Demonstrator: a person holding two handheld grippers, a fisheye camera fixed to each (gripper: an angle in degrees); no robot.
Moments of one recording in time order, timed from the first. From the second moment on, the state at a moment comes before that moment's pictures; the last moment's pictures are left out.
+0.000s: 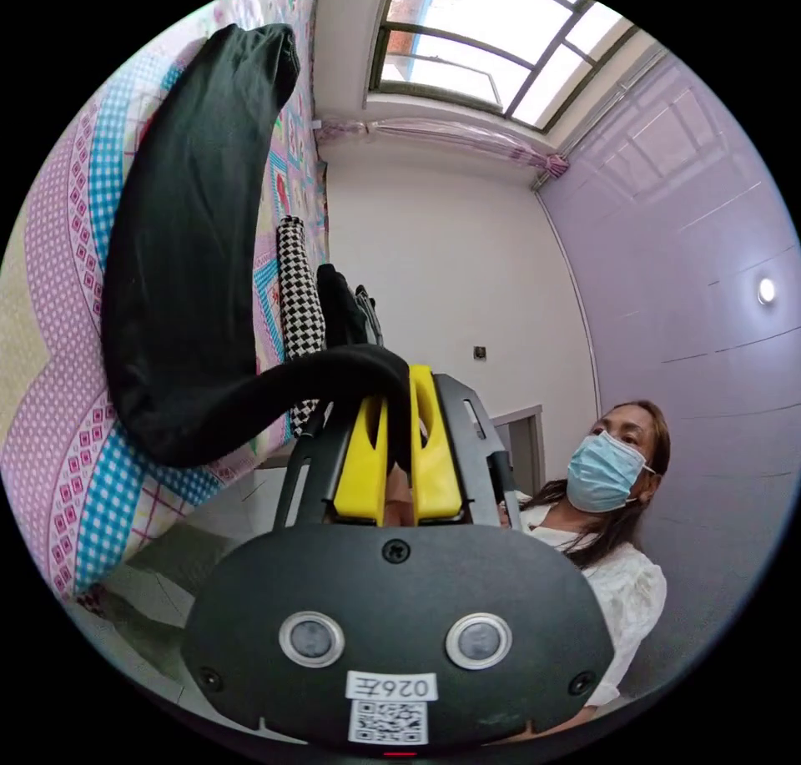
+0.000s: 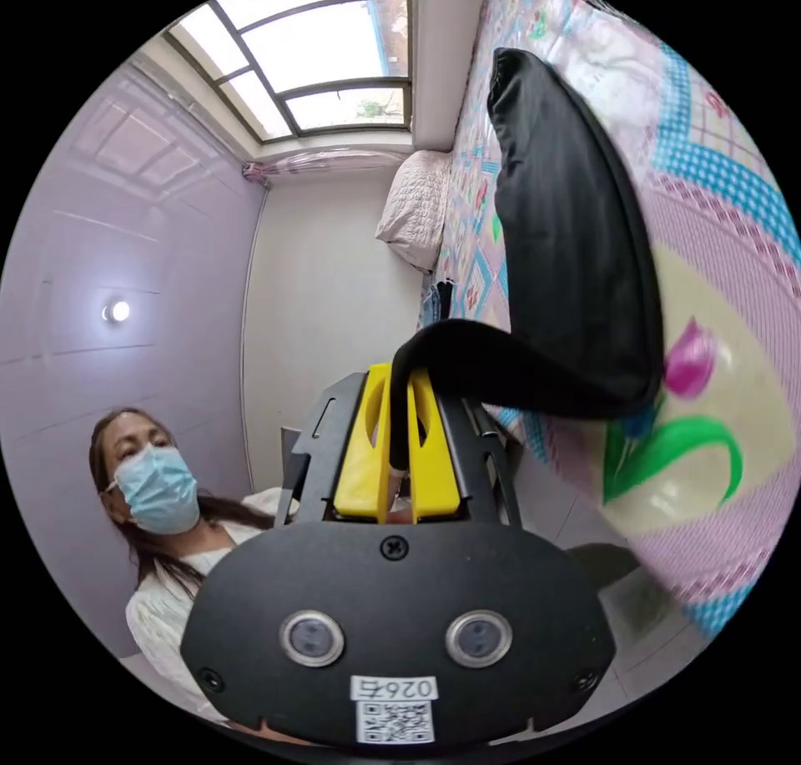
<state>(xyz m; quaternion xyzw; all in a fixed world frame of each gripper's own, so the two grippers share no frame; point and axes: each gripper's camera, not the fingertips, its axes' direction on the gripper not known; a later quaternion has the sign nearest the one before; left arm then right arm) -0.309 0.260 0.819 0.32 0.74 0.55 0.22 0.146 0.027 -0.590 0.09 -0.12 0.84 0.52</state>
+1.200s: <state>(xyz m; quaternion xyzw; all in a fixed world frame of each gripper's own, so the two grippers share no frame) -0.190 0.063 0.672 0.22 0.81 0.46 0.29 0.092 0.182 -0.378 -0.20 -0.18 0.77 0.58</state>
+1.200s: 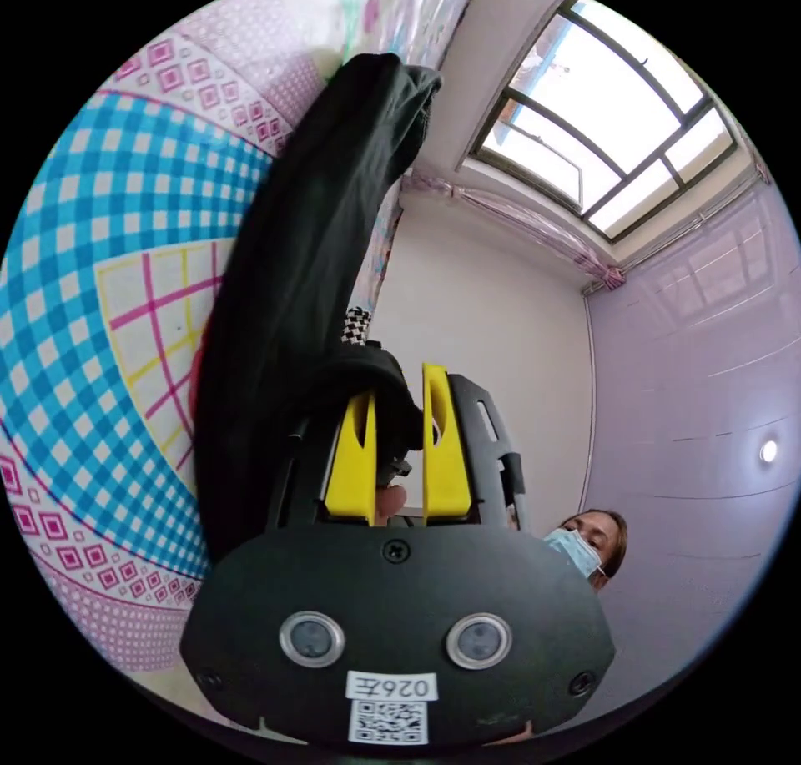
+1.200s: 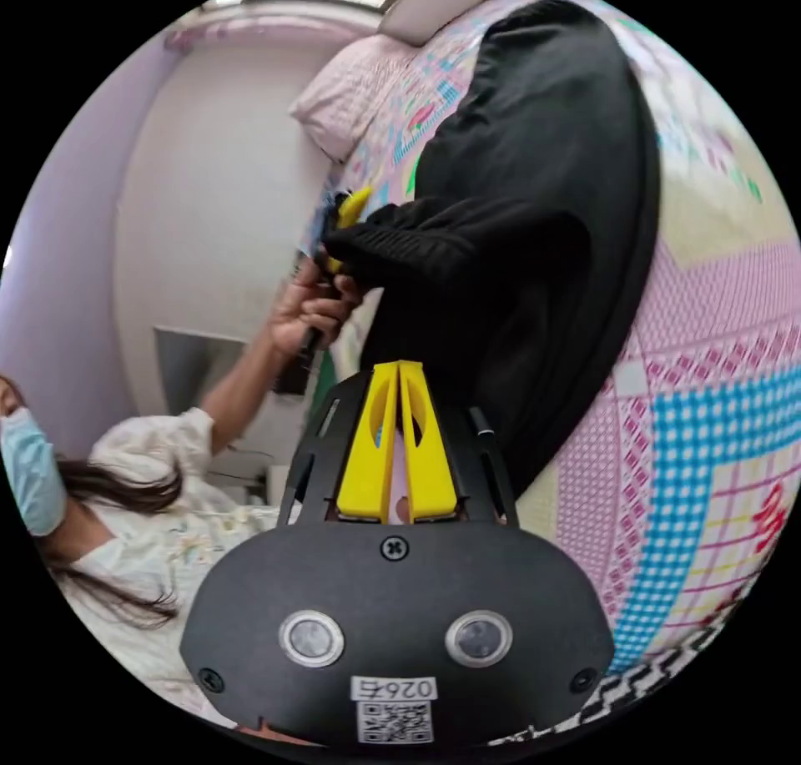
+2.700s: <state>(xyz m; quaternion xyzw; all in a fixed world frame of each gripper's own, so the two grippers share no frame) -0.146 0.264 0.724 0.59 0.49 0.41 0.48 -0.079 0.240 -0.204 -0.33 0.09 0.61 0.72</state>
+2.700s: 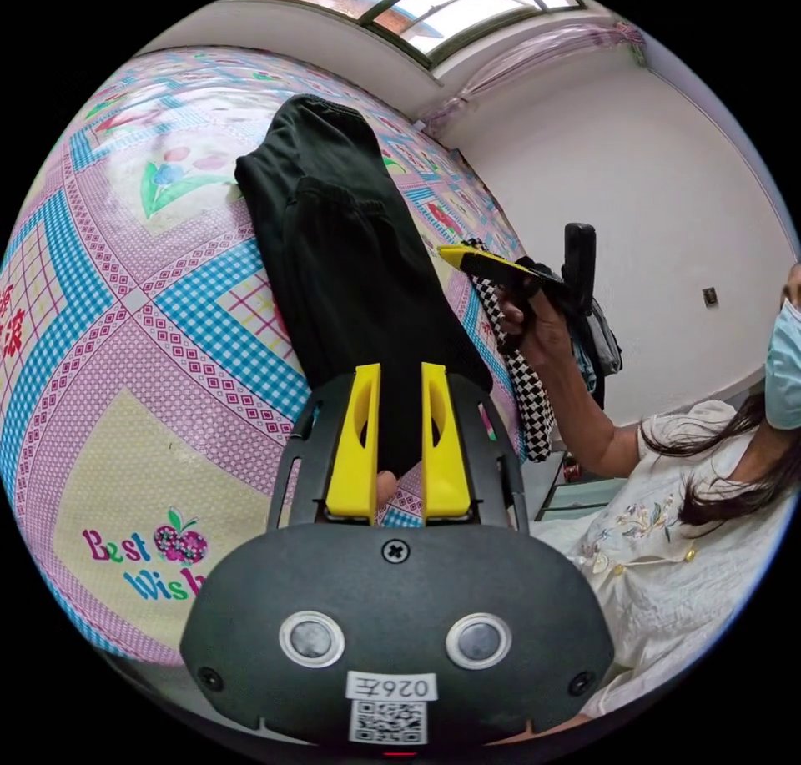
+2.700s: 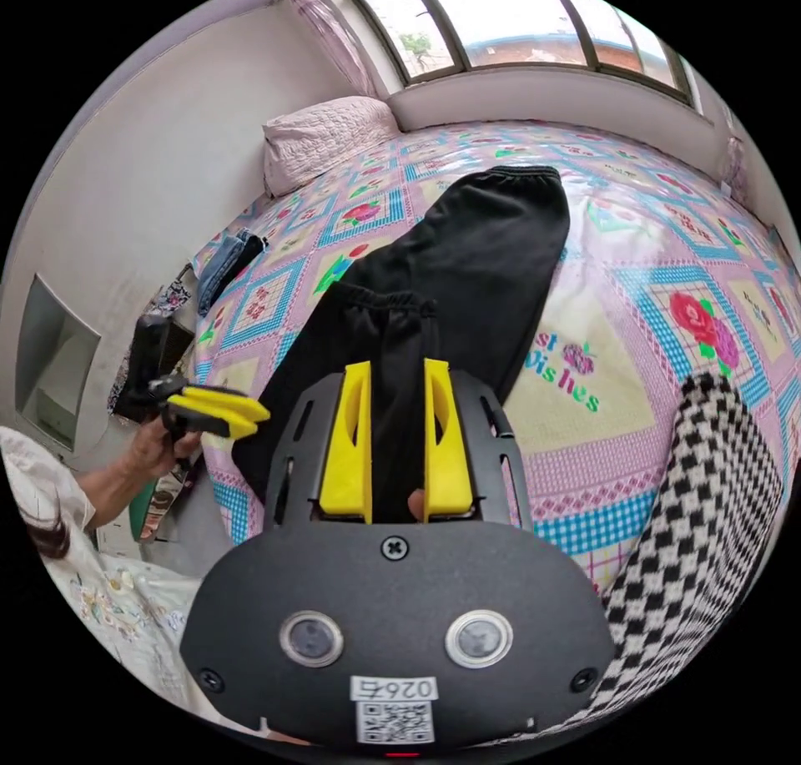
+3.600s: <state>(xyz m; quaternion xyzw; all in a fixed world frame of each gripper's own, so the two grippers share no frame) -0.334 0.536 0.842 0.88 0.35 0.22 0.23 -0.215 0.011 -0.430 0.03 0.43 0.37 0.83</state>
